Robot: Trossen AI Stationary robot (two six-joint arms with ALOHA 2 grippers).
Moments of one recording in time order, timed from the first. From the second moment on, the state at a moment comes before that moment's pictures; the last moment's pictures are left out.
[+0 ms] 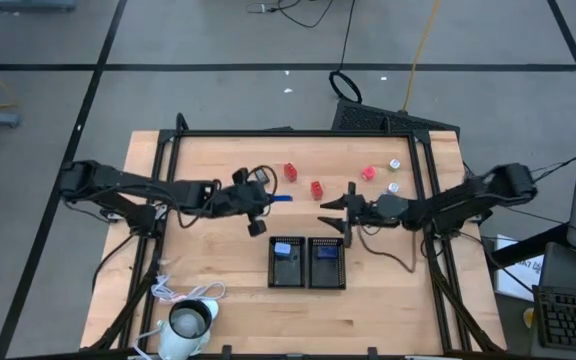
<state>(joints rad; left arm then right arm) -0.06 1.38 0.94 -0.26 -0.39 -0.11 0.07 1.37 0.35 0.95 0.19 0.12</state>
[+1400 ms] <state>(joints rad) -0.17 1.43 0.95 -0.11 -0.40 -0.17 0.07 1.67 0.65 0.98 0.14 -0.03</state>
